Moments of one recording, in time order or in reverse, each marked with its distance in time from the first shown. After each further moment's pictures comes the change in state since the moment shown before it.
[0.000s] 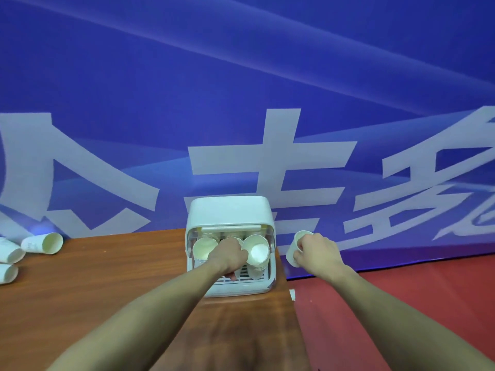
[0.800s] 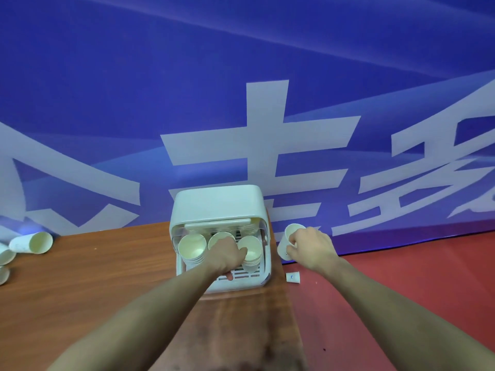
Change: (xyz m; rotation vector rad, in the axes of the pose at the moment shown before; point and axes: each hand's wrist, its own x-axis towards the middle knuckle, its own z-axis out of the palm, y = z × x) left_hand 0.046 0.003 0.033 0.057 -0.026 -0.108; right_hand 0.043 0.029 0.033 0.026 -0.141 -0.069
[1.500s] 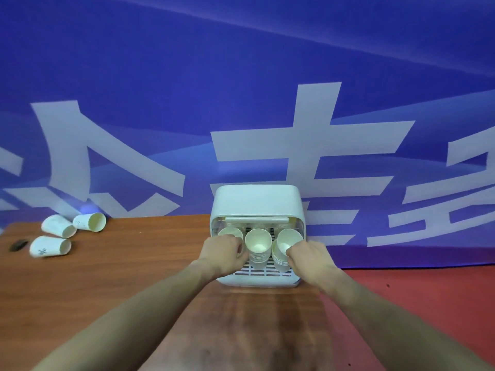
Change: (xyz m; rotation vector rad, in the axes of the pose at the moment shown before) left_hand -0.037 -0.075 -0.046 0.569 0.356 0.231; right_hand 0.005 -0.075 0.034 -0.366 0.009 -0.316
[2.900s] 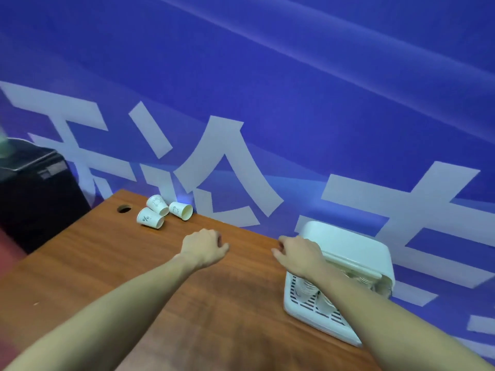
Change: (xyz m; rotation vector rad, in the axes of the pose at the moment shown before) left_hand -0.133 -0.225 -0.060 -0.216 0.139 -0.501; right_hand 0.056 -0.209 -0.138 0.232 0.175 -0.211
